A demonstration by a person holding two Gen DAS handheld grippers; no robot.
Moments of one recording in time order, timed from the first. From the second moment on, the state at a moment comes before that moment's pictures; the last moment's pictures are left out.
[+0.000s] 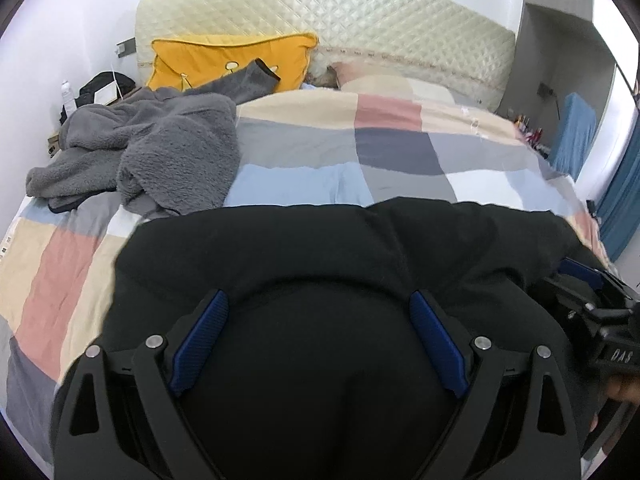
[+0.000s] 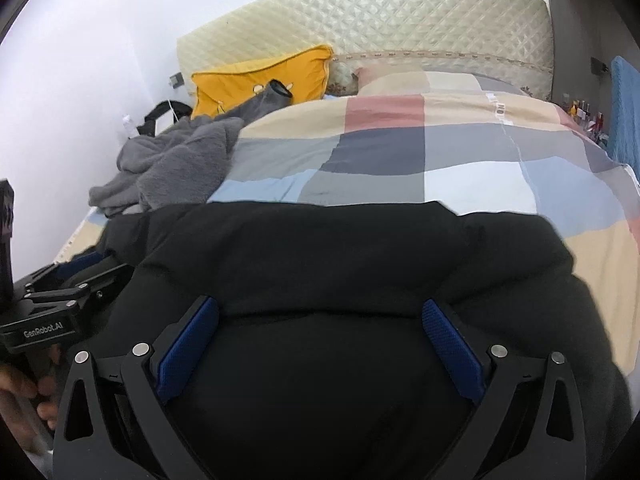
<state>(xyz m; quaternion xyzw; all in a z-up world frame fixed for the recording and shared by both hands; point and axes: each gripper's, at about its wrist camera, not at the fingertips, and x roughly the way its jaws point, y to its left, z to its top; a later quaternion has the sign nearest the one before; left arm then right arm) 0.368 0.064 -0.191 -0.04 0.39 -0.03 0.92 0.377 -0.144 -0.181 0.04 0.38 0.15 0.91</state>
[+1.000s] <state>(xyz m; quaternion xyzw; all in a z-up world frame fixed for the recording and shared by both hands) 0.370 0.238 -0.224 -0.22 0.45 0.03 0.86 0.373 -0.325 -0.175 0.24 0.39 0.05 0.89</state>
